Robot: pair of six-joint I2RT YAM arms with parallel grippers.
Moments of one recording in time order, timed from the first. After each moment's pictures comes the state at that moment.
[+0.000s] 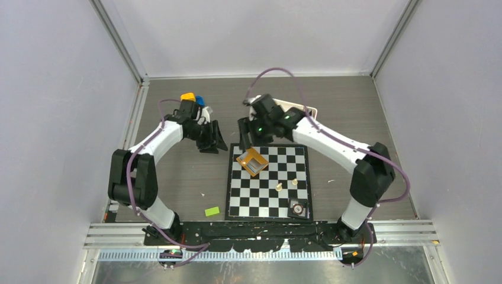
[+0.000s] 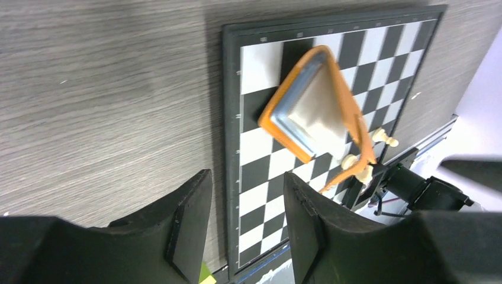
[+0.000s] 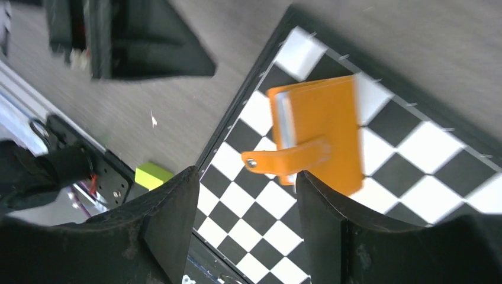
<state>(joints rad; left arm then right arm) -0.21 1.63 1.11 -0.64 0.52 -0.40 0.83 1.74 1.49 -0.65 -0.15 0.43</state>
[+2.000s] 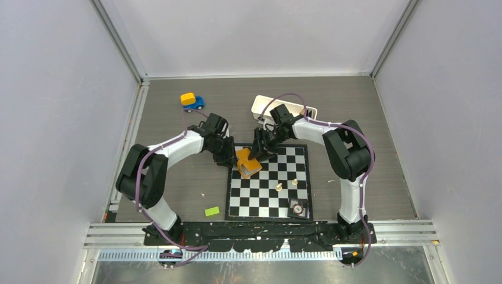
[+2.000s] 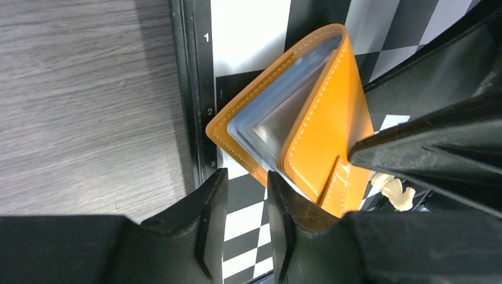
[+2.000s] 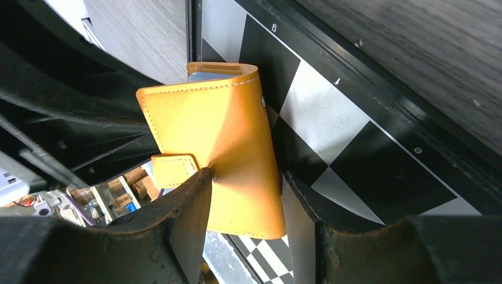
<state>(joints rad) -0.47 1.66 1.01 -0.51 0.33 -0.59 0.53 2.00 1.27 -0.37 -0.77 0.50</state>
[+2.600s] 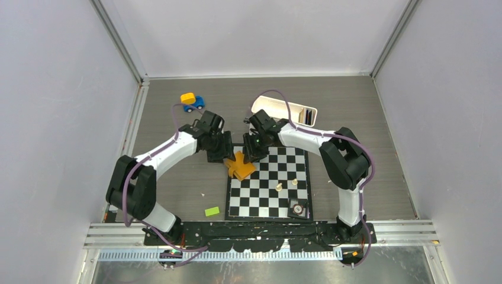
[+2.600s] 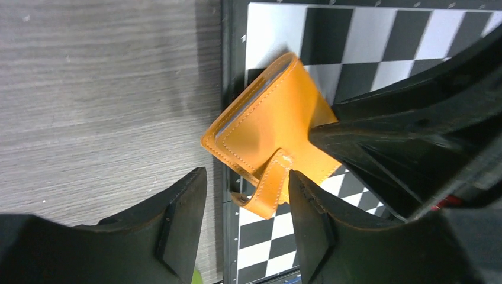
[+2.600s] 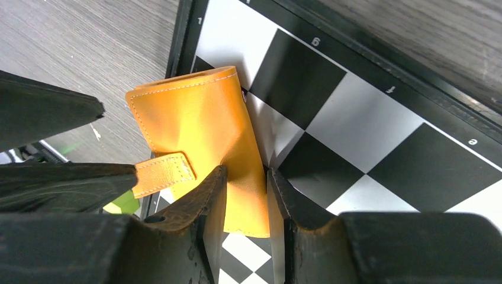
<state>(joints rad) -0.47 1.53 1.04 -0.59 0.18 -0.58 0.72 1.96 1.34 -0.45 -0.34 0.48</state>
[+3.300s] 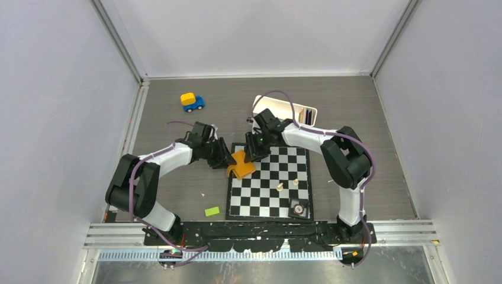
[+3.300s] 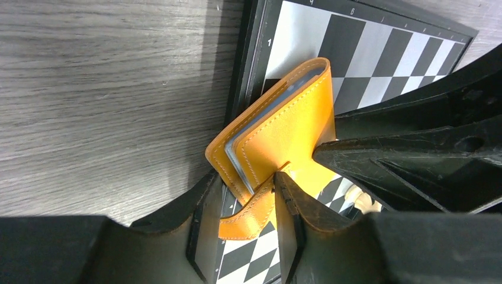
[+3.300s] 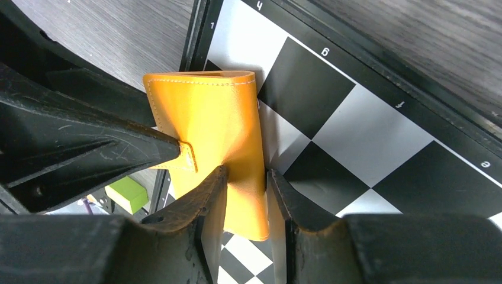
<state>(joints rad) -0.38 1.54 0.78 -0.26 0.38 -0.74 0.70 1.95 1.30 -0.40 -0.39 0.47</state>
